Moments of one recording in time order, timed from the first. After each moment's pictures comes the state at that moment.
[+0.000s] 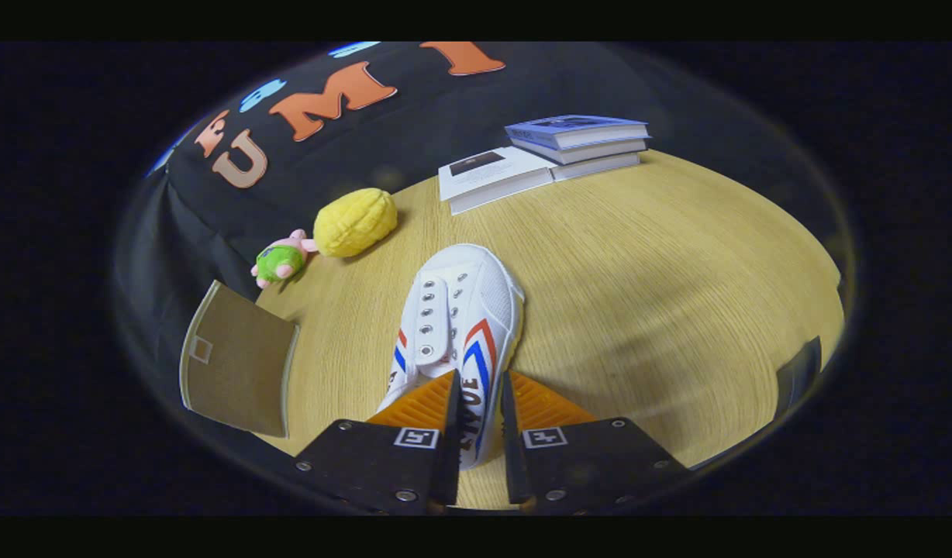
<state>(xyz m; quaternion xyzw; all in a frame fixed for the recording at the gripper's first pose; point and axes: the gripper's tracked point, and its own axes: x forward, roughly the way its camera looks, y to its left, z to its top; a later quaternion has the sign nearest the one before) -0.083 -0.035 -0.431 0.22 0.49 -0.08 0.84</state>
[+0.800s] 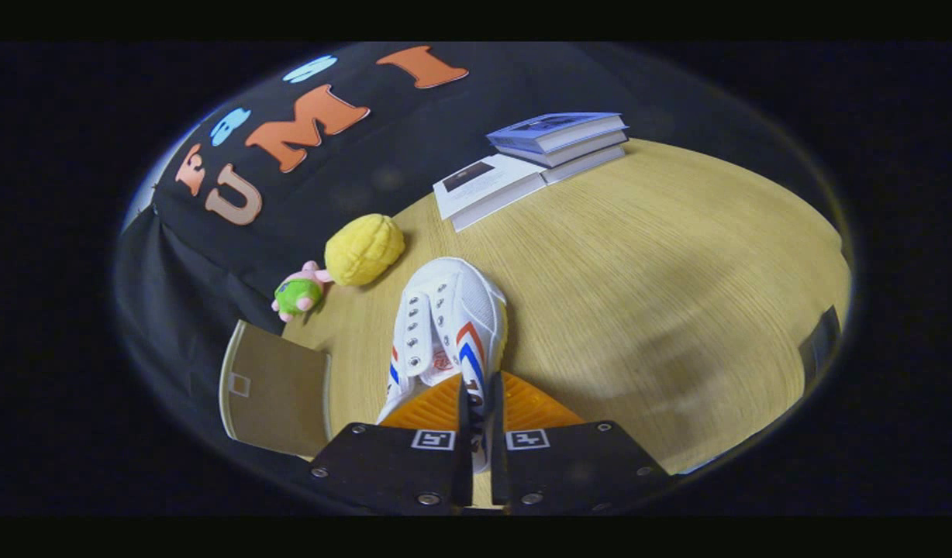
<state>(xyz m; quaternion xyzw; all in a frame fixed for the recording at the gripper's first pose) -0.063 -0.018 -0.409 0.31 0.46 -0.09 0.83</state>
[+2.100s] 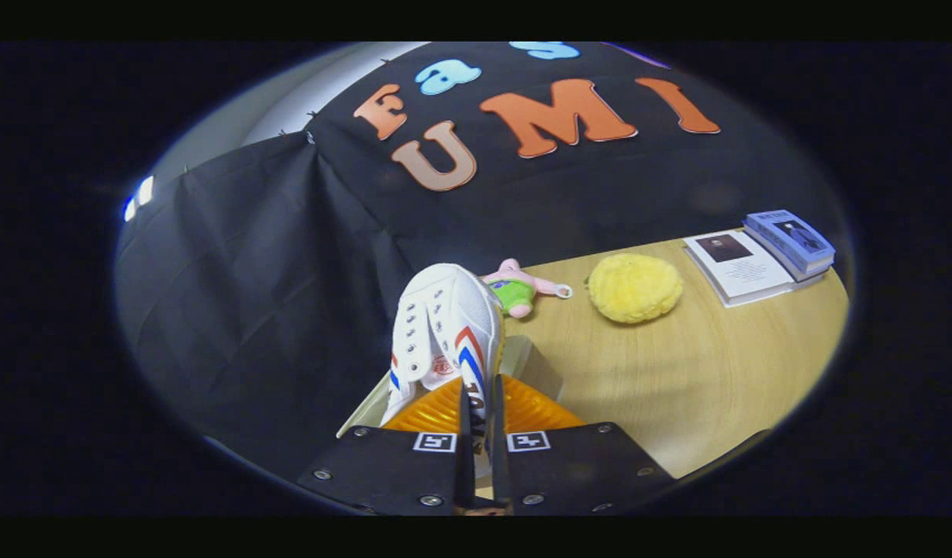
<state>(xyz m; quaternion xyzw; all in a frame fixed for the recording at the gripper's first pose) 0.038 0.259 -0.243 0.20 0.39 0.16 0.89</state>
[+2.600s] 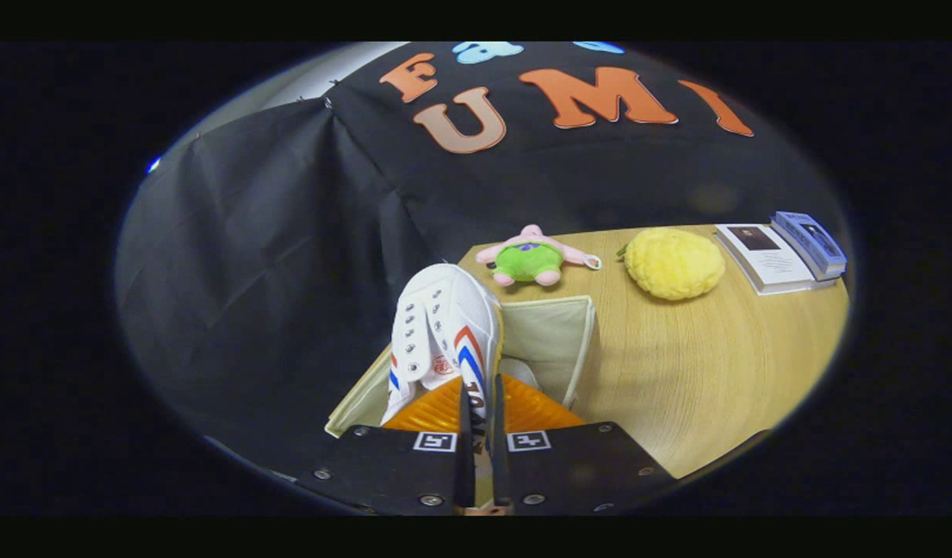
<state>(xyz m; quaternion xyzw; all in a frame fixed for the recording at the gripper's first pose) 0.023 0.311 -0.298 0.12 0.43 0.16 0.88</state>
